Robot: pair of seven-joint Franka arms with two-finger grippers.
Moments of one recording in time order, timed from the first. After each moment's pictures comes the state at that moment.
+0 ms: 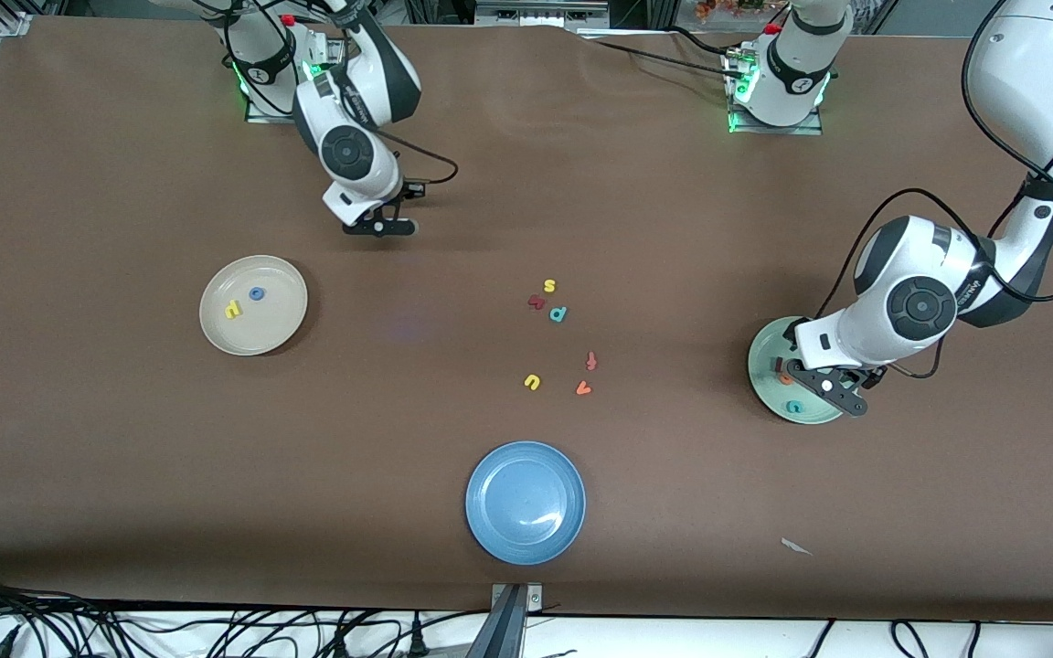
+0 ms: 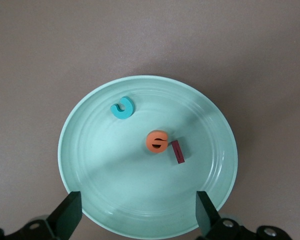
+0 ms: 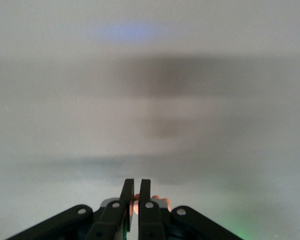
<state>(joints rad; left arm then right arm) 0.45 0.55 -0.60 -1.85 0.51 2.14 0.20 0.72 0.19 -0.08 -2.43 0.25 2.28 0.45</state>
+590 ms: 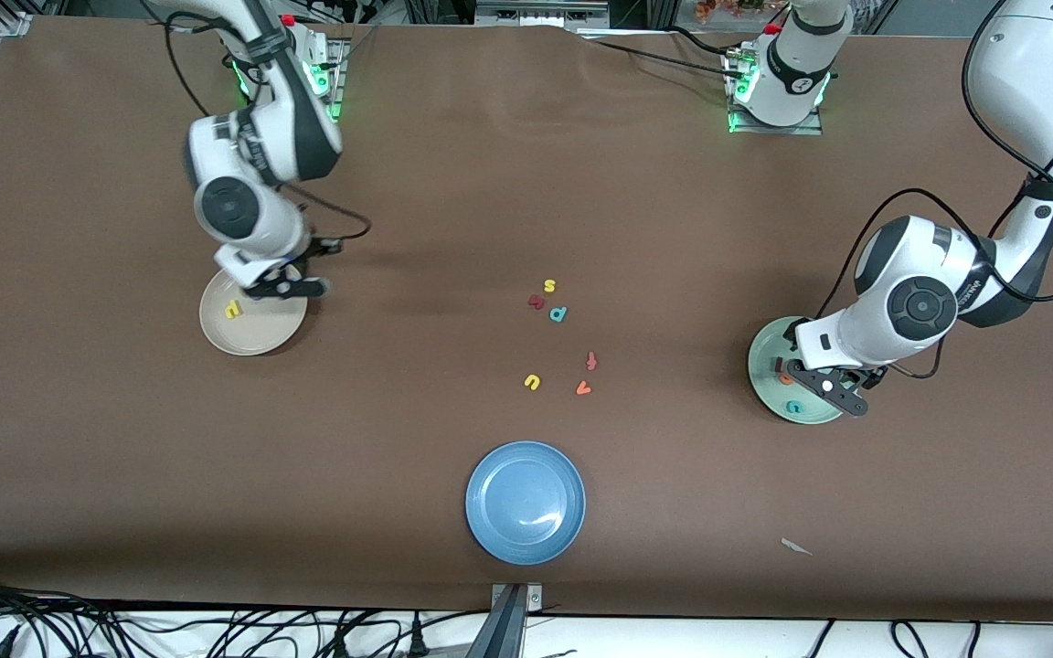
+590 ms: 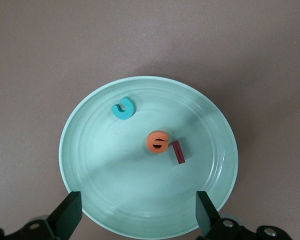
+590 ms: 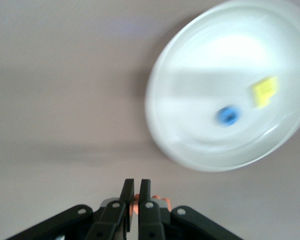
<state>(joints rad) 0.45 0.55 -0.60 -1.85 0.51 2.14 0.20 0.69 0.23 -0.43 -2.17 0.05 2.09 0.21</state>
